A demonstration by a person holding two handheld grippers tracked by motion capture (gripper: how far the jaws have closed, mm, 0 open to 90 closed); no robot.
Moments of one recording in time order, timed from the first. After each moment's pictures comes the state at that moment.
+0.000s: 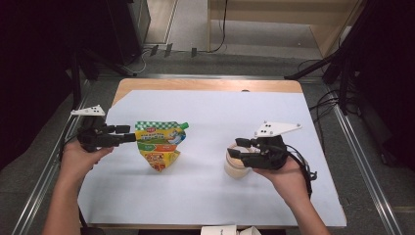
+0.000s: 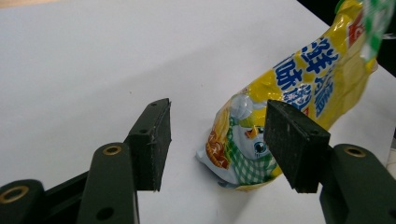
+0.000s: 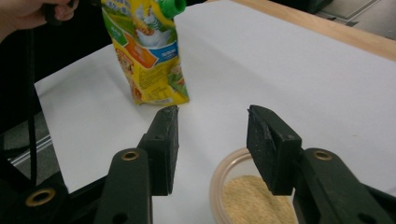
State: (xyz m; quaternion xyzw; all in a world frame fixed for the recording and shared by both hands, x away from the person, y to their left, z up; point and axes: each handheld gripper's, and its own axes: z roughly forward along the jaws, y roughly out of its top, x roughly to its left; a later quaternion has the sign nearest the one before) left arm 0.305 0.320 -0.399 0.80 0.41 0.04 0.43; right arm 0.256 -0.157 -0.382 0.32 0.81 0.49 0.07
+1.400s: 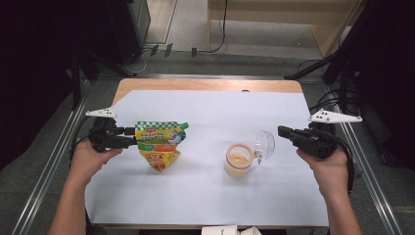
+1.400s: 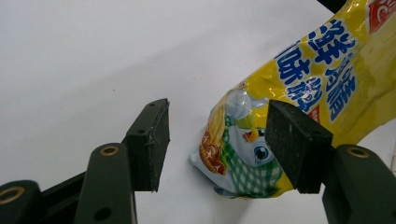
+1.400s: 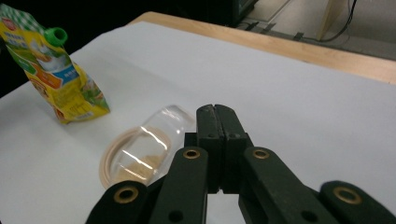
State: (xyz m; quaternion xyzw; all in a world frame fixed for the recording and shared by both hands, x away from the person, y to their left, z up) left arm 0.312 0.303 -0.411 0.81 0.40 0.03 0.42; right arm 0.273 -0.259 -0.372 0.42 0.75 0.48 0.13
